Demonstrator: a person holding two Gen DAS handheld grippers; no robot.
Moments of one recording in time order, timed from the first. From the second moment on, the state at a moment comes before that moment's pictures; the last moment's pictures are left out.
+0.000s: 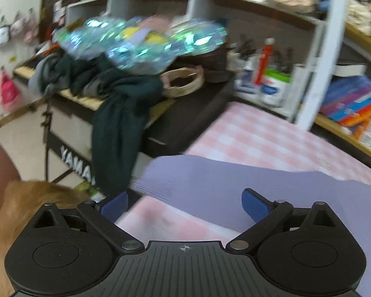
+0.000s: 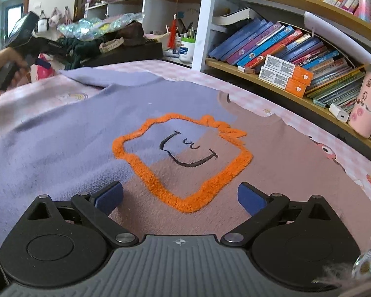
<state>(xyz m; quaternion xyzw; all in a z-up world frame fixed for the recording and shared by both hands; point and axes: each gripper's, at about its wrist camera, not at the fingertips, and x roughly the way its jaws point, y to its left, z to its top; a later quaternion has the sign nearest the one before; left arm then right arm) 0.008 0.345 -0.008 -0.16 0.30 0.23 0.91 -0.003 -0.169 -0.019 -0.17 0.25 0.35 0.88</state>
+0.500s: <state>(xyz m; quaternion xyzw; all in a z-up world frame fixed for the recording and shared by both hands) 0.021 0.391 -0.043 -0.31 0.29 0.24 0.87 -0.008 -0.171 -0.019 -0.18 0.25 0.34 0.89</state>
